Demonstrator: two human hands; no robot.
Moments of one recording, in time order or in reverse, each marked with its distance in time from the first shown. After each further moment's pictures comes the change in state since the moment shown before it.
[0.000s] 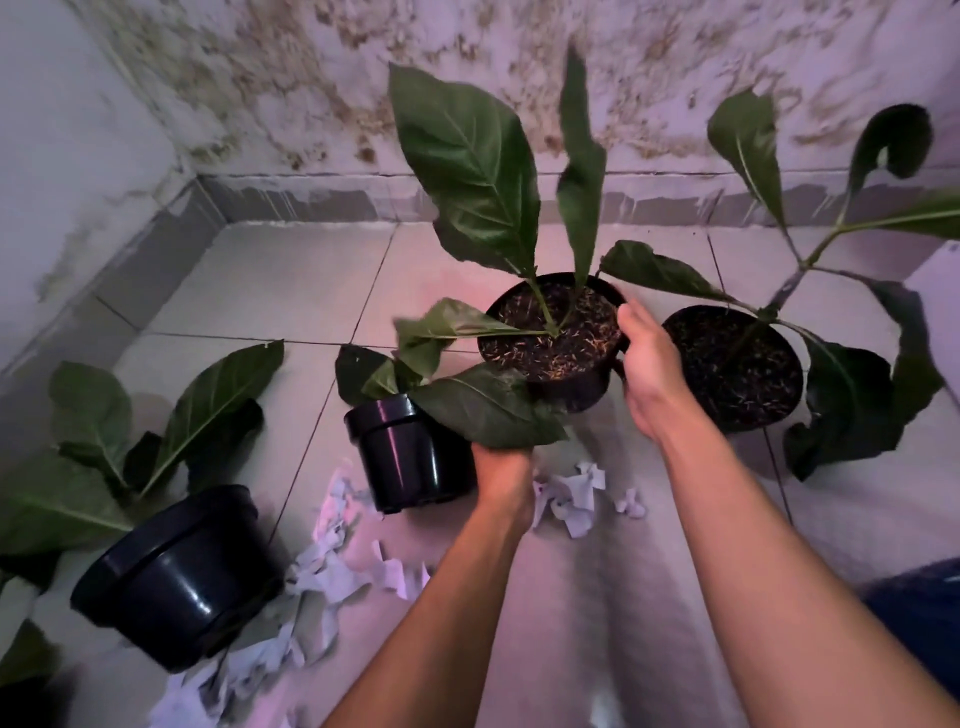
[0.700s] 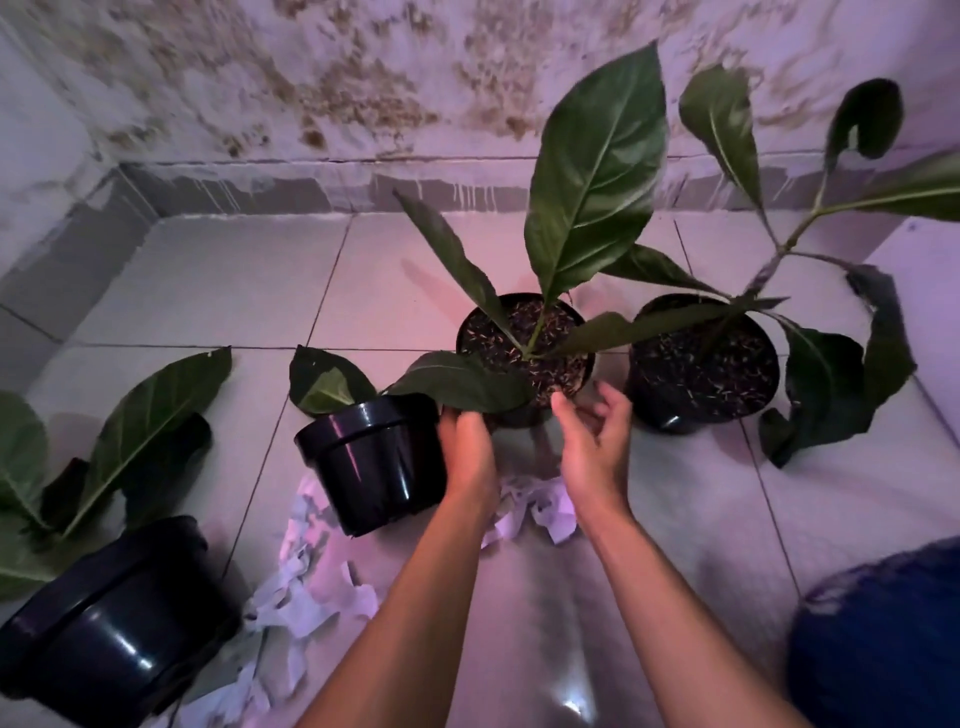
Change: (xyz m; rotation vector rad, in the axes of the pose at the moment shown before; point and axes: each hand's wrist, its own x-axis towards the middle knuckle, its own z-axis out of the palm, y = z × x) left_hand 0.052 0.000 0.002 0.014 -0.061 0.159; right_hand -0.045 0.093 0.013 0.054 0.299 0.015
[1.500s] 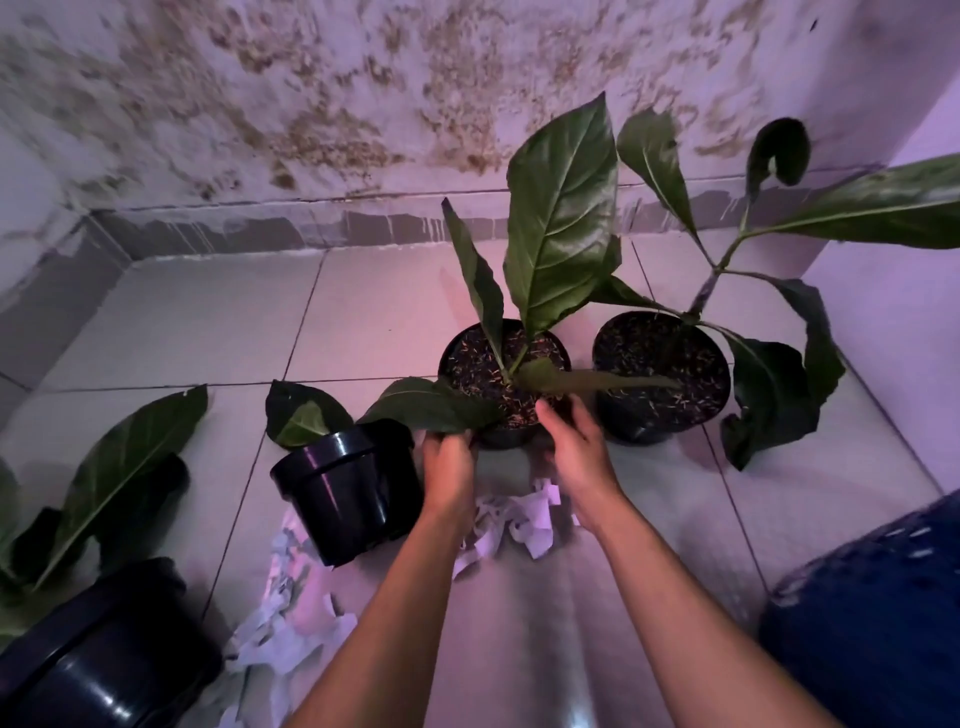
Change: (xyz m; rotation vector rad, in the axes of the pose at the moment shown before) left_hand -0.019 0.014 0.007 0.087 -0.082 -0.037; right_hand 0.017 -0.012 -0.016 0.039 -0.181 0.117
